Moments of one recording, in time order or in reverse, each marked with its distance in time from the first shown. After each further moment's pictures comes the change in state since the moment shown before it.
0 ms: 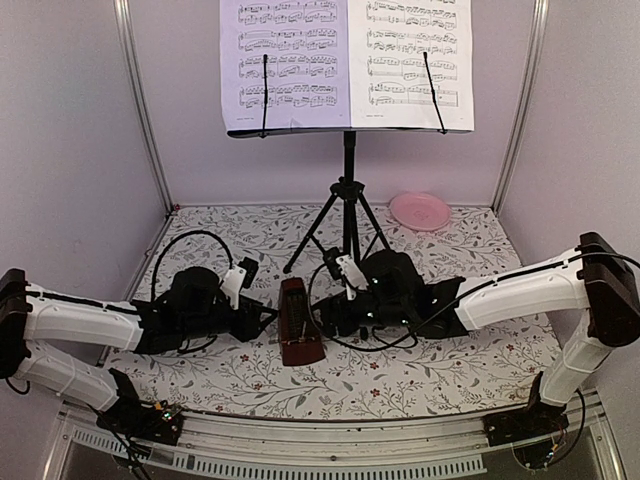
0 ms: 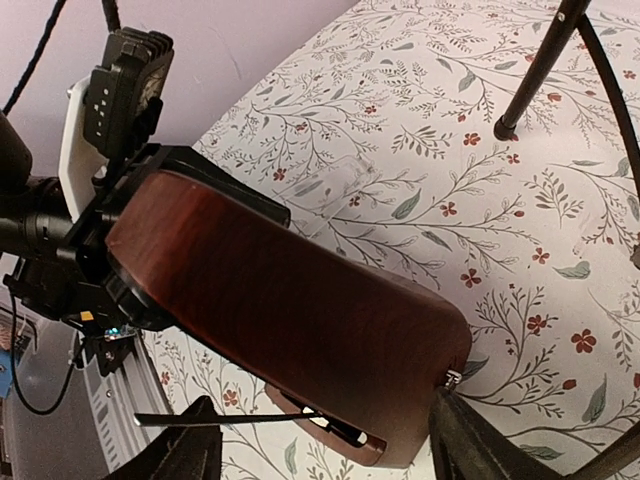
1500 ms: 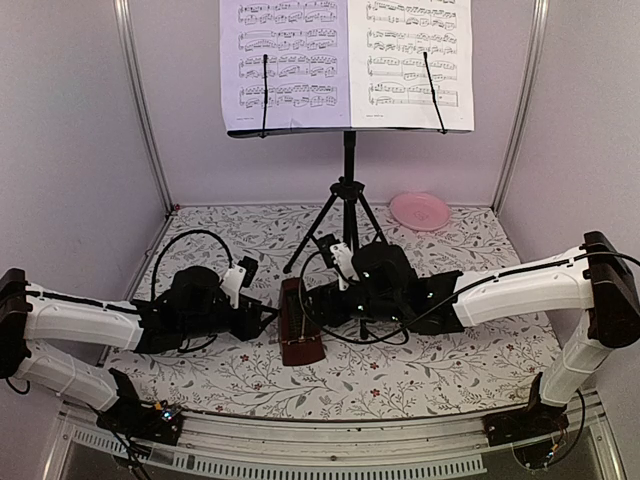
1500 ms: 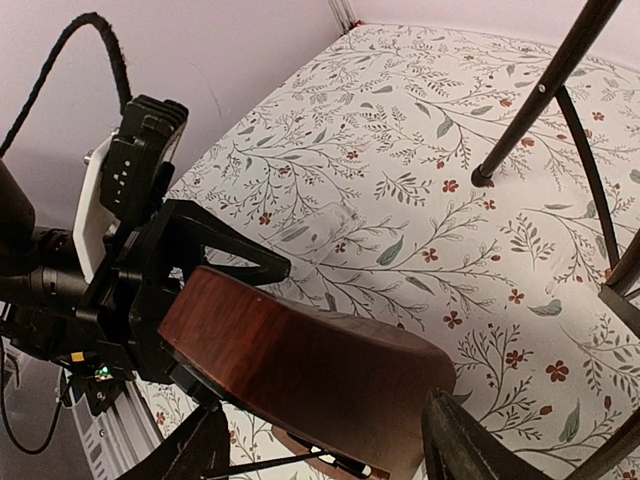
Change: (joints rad) left arm 0.001 0.002 0.004 0.000 0.000 0.000; right arm 0.045 0.003 0.096 -0.059 0.149 -0.003
